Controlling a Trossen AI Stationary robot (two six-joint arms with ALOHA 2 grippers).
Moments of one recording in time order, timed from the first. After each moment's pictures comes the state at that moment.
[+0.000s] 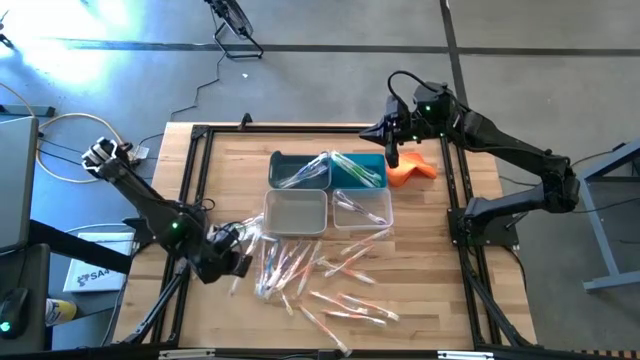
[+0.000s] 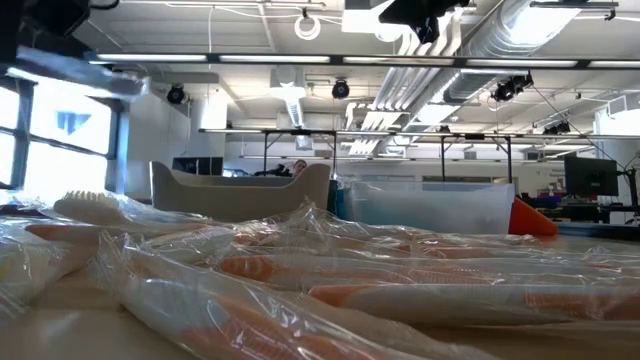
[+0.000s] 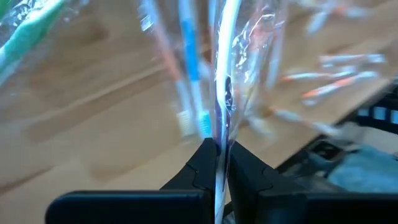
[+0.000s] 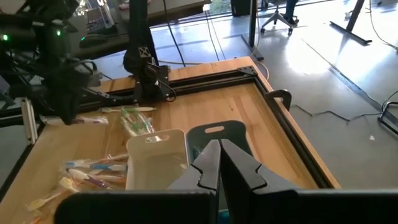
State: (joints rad) left arm -0.73 1.10 0.86 -0.76 -0.25 -1.91; right arm -0.50 1.24 1.29 -0.43 -0.37 -0.03
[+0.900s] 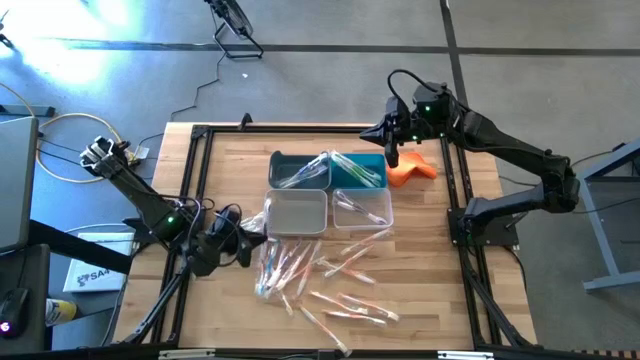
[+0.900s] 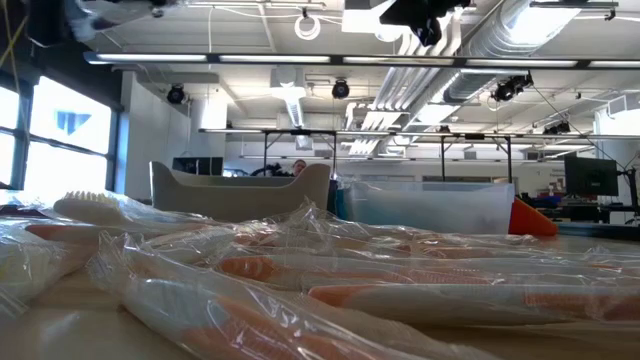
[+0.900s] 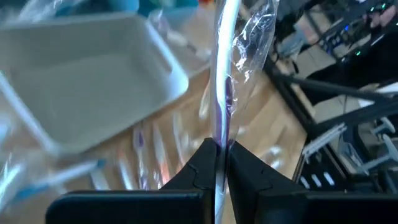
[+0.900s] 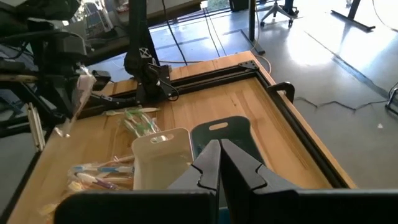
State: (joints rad) left arm -0.70 1.05 0.86 -0.53 -0.83 -1.43; right arm -0.50 1.24 1.29 -0.44 -0.37 0.03
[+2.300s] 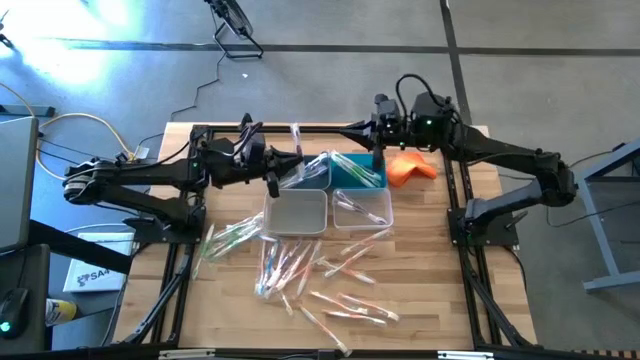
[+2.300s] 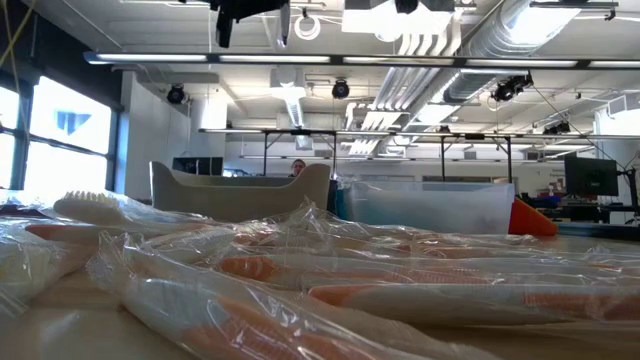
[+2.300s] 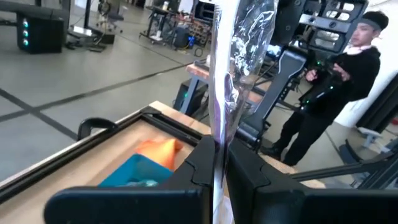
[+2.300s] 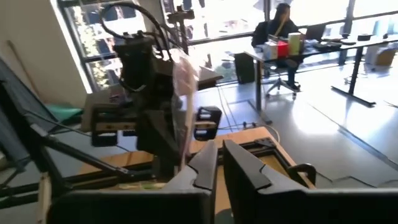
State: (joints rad) left arm 0.13 1.05 0.86 0.21 -0.16 -0.35; right arm -0.32 1.29 1.29 -0.05 -0.21 0.13
